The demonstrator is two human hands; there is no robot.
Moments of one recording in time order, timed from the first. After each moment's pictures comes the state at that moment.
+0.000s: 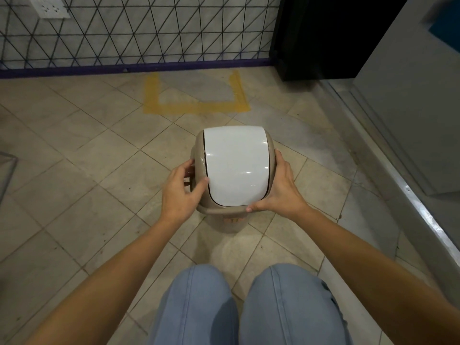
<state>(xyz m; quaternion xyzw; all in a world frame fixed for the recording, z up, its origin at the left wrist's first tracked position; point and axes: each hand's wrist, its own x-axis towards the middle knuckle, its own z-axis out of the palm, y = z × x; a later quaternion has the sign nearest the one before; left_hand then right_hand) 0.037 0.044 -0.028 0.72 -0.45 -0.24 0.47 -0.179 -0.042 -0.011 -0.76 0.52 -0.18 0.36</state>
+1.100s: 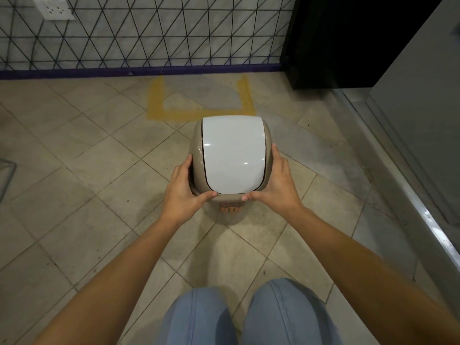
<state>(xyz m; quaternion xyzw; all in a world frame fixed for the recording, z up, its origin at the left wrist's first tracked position) 0.064 -0.022 -0.043 0.73 -0.49 -0.24 0.41 -0.139 -0.117 -0.019 -0.76 0.53 -0.21 0.32</state>
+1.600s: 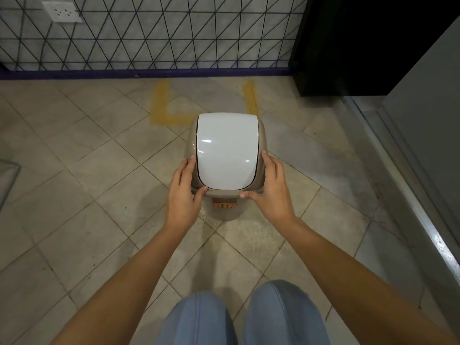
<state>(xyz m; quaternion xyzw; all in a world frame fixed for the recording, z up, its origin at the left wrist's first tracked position) 0.047 -0.062 -0.036 0.76 -0.48 -0.13 0.41 -0.129 -0.157 -0.023 -0.77 0.50 -0.24 0.32</state>
